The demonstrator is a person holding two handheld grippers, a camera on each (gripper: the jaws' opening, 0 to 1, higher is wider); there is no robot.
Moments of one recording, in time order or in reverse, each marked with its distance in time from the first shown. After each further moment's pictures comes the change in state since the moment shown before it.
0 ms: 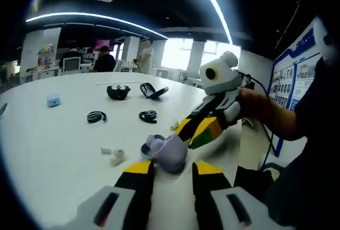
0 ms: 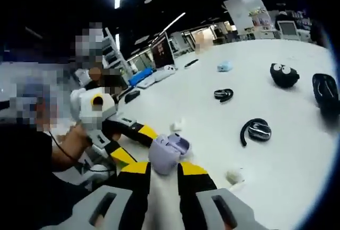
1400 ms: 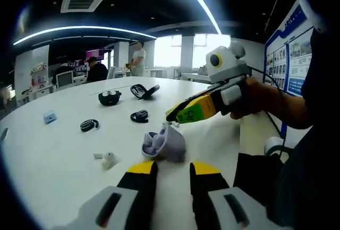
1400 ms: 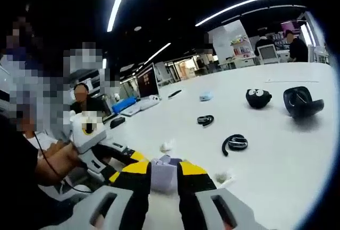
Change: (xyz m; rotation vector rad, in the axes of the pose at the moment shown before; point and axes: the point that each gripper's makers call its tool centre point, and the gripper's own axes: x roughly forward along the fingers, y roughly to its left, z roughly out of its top) left arm 0.005 -0.011 -0.013 0.210 0.034 0.032; right arm -0.022 0.004 0.016 -0.114 -0.296 -0.200
